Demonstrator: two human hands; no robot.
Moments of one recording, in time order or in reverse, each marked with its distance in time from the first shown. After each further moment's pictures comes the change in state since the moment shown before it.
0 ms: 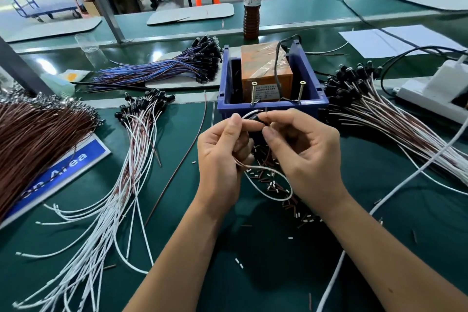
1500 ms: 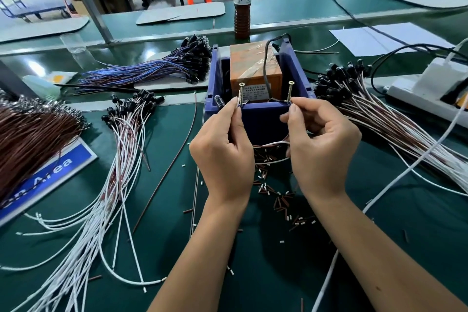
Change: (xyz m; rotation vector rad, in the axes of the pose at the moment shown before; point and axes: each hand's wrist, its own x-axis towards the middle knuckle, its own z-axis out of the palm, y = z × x) left_hand 0.011 -0.010 0.024 1.000 0.389 0.792; right_hand 0.013 0.010 -0.009 -0.294 0.450 0.026
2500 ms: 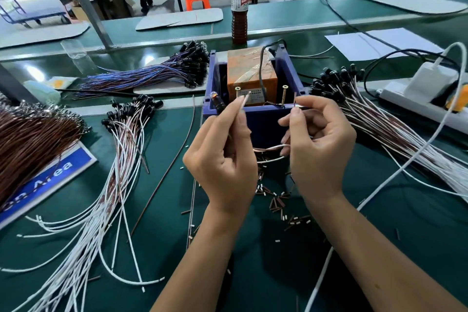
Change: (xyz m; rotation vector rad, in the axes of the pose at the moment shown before) left_hand -0.007 0.017 -0.009 -0.257 0.106 0.010; right_hand -0.001 -0.006 -0.006 0.144 -0.027 0.106
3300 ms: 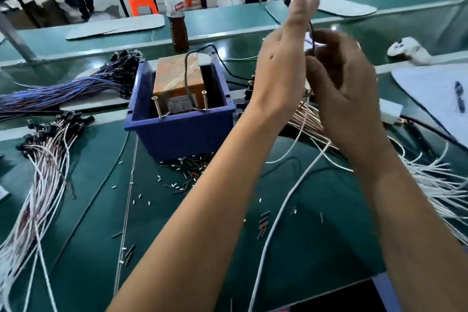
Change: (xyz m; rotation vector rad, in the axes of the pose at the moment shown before) left_hand 0.035 0.113 0.144 -0.645 -0.797 -0.535; right_hand 0.096 -0.035 -0.119 -0.322 -0.214 -0.228
